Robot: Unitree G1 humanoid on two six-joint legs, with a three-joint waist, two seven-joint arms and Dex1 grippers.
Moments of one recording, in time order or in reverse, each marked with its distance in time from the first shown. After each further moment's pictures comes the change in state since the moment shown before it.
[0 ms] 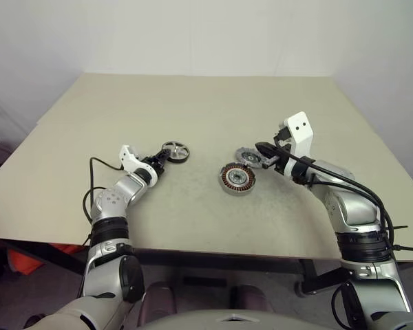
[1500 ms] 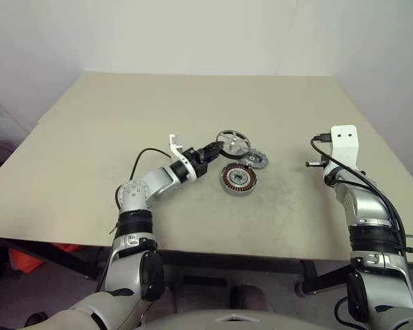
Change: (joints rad) left arm -0.070 -0.156 -0.110 -0.025 -0.349 0.360 -0.070; right arm -0.024 -0.028 -0.189 0.332 -0.187 0.037 -0.449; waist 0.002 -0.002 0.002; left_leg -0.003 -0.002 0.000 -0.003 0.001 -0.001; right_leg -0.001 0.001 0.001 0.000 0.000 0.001
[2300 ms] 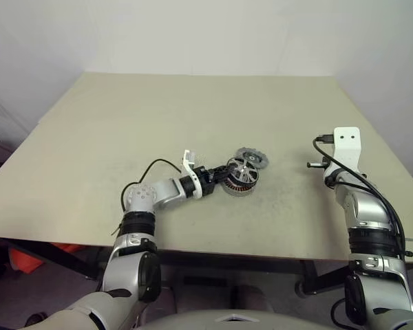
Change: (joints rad) left arm 0.006 0.025 -0.056 0.141 0.152 0.038 -0.078; right arm 0.007 0.020 -0.018 -0.033 0.008 0.012 -0.017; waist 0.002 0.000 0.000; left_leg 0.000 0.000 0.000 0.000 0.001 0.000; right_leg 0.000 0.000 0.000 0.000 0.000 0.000
